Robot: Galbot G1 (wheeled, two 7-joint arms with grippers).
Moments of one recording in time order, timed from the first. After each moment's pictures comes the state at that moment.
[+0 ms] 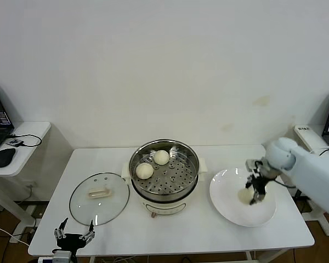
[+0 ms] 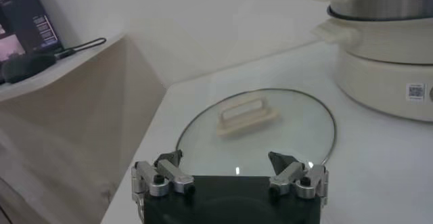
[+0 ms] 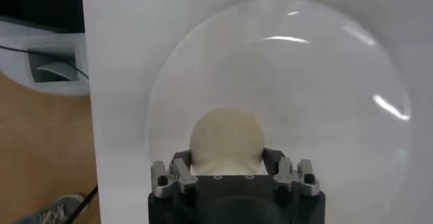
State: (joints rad) left arm 1.68 -1.48 -0.75 -2.01 0.14 0.22 0.04; right arm 0.02 0.63 -0.66 1.38 -0.12 -0.35 -1.35
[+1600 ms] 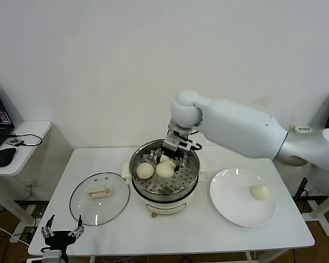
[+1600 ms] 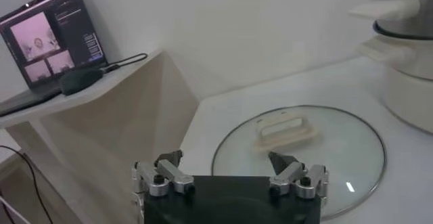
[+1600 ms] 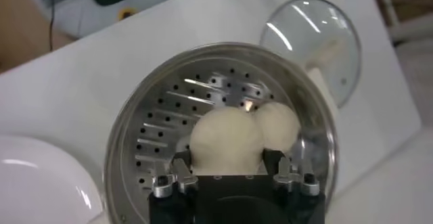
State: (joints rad) left arm 1.68 -1.51 -0.81 -2.04 0.13 0.20 0.01; right arm 0.41 1.19 -1.04 1.35 -0.11 0.31 -1.32
